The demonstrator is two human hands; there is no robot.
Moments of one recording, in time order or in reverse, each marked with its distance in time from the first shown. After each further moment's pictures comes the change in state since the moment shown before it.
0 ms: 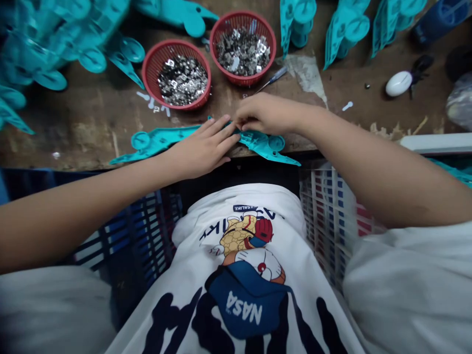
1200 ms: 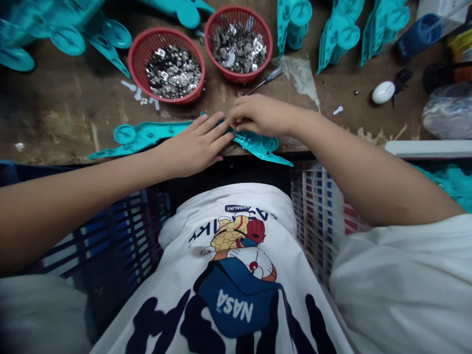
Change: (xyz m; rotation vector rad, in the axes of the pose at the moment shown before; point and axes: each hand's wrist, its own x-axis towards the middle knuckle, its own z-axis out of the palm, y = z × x) left_hand 0.000 -0.004 0.010 -0.035 0.068 0.018; right_hand -0.010 -0.018 -0.005 -0.055 -0.036 0.048
